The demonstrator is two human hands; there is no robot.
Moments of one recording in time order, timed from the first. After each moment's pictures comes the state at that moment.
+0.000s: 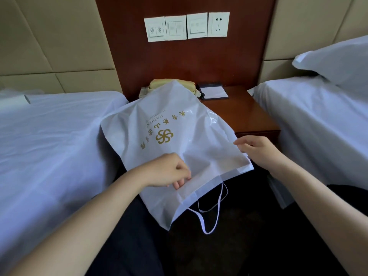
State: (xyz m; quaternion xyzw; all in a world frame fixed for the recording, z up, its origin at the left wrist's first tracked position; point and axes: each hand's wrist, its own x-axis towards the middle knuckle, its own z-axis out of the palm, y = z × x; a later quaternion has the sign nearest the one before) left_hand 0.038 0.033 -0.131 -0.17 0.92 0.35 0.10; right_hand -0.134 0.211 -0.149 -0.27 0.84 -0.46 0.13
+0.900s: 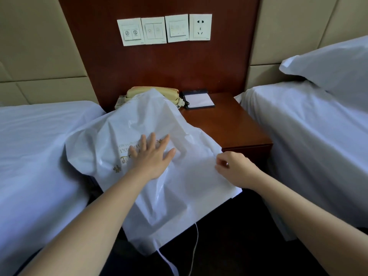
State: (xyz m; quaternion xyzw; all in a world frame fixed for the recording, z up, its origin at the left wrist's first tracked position) left_hand -0.083 -0.037 -0.182 -0.28 0.96 0.06 -0.02; right_hand -0.178 0.177 -0.170 -0.35 0.91 -0.22 0.09
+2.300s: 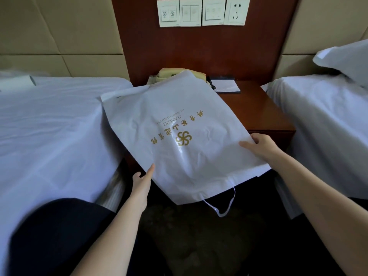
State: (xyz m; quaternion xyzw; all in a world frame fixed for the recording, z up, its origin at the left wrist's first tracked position) left_hand 0.049 -0.034 -0.289 -0.49 0.47 0.69 -0.23; right_hand -0.194 0.176 -0.192 -0.24 0.87 -0.42 0.13
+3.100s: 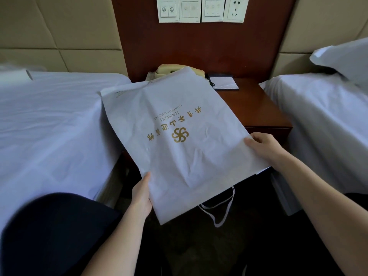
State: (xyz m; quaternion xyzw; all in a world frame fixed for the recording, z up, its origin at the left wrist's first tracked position) left_hand 0.061 -0.009 -0.302 -0.48 0.36 0.76 -0.26; right_hand -0.183 0.194 -0.192 -0.26 0.84 -0.45 0.12
